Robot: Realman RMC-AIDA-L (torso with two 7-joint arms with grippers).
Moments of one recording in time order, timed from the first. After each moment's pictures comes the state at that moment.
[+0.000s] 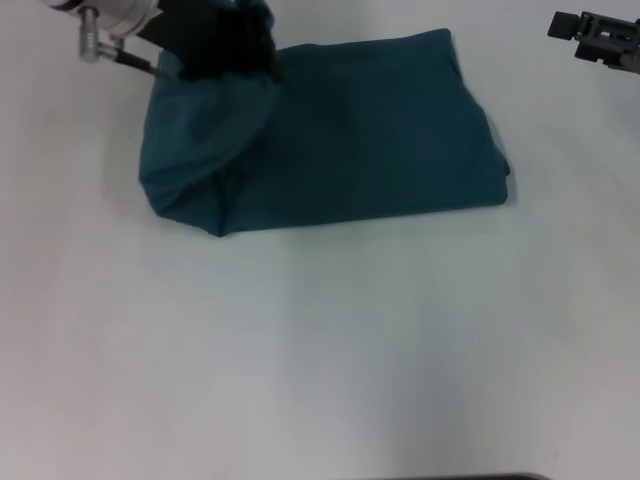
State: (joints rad) left arm -1.01 -2.14 -2.38 -0.90 -0.50 1.45 -2.98; right arm 0.46 2.00 -0.58 -0.76 -1.94 -1.39 2.14
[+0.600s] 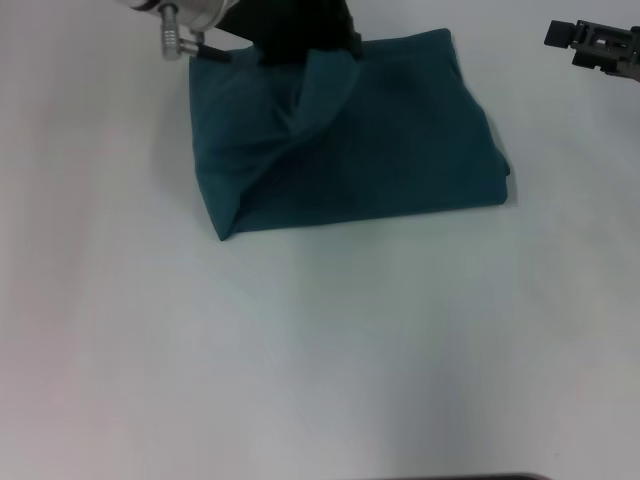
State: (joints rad) left arm -1.02 -2.16 -2.29 -0.79 -0.71 1.30 -2.96; right arm 0.47 1.99 -0.58 -0.76 -1.96 -1.39 2.14
